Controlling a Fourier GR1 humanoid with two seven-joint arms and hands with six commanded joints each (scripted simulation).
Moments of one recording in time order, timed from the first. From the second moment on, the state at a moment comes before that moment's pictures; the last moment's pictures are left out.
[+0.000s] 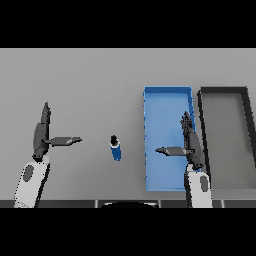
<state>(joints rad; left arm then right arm) -0.11 0.43 -0.16 -1.48 0.24 0.26 0.01 0.00 0.00 0.00 -1.57 0.00 0.00 0.00</state>
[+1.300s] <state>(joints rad) 0.00 0.61 -0.44 -1.72 0.21 -0.23 -0.07 0.13 -0.12 0.13 -1.74 0.18 0.06 -0.06</state>
